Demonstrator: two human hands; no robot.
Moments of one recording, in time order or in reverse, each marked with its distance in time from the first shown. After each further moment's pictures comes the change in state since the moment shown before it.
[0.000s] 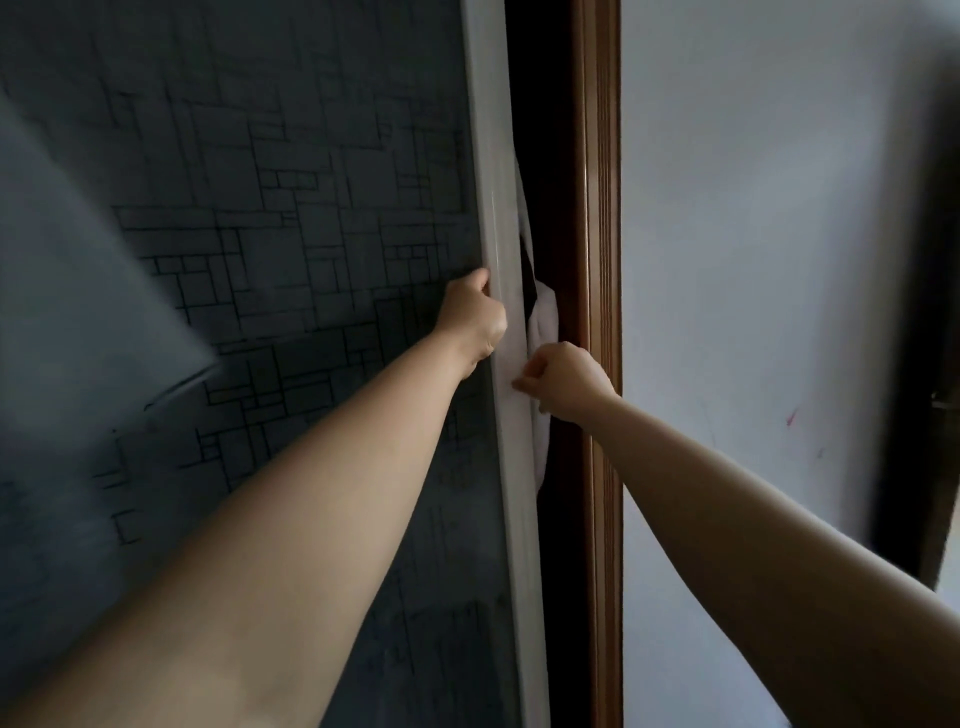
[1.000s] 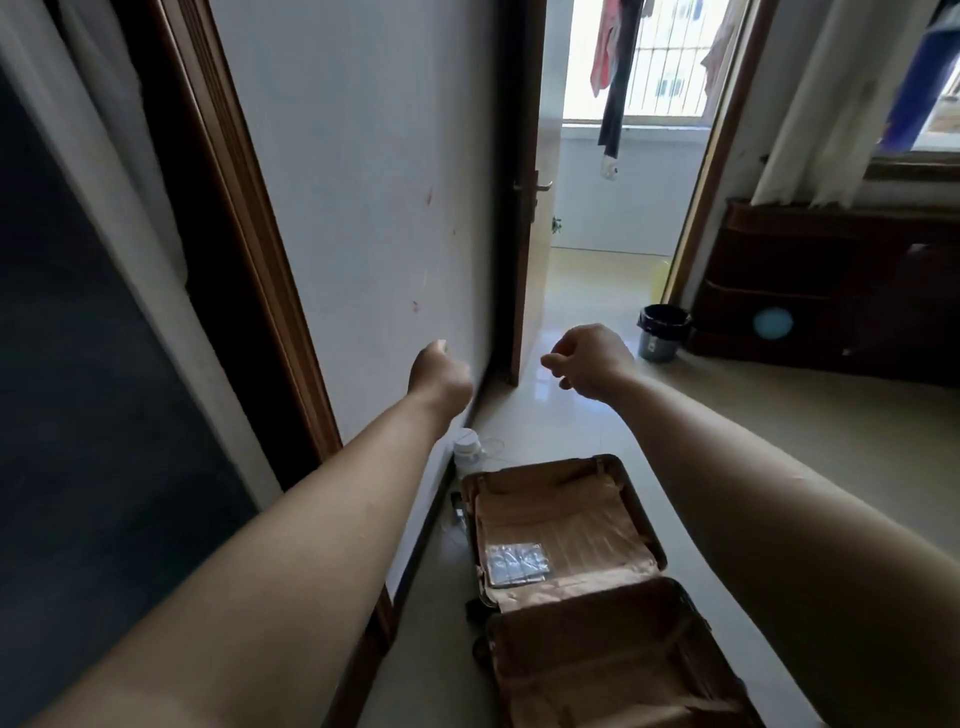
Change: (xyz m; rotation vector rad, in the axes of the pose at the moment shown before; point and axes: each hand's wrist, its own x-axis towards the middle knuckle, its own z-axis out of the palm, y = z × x) left_hand -0.294 -0.077 0.235 -0.090 -0.739 -0.244; right_hand -0.376 0.166 -0.088 -0.190 0.206 0.910
